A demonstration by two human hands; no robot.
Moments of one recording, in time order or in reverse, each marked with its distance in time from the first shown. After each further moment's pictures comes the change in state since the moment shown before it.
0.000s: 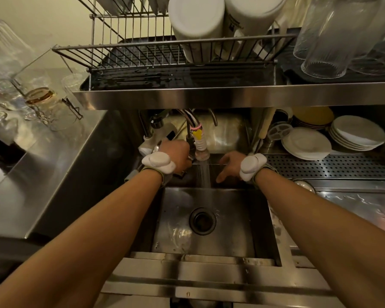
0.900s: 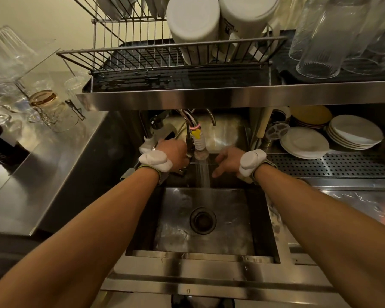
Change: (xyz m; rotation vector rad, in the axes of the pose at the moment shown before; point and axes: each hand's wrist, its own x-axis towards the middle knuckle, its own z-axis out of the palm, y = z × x) left_hand -0.004 -0.006 0.000 -0.041 -0.034 -0.032; right_hand -0.009 -0.003 -0.003 0.139 0.046 -0.054
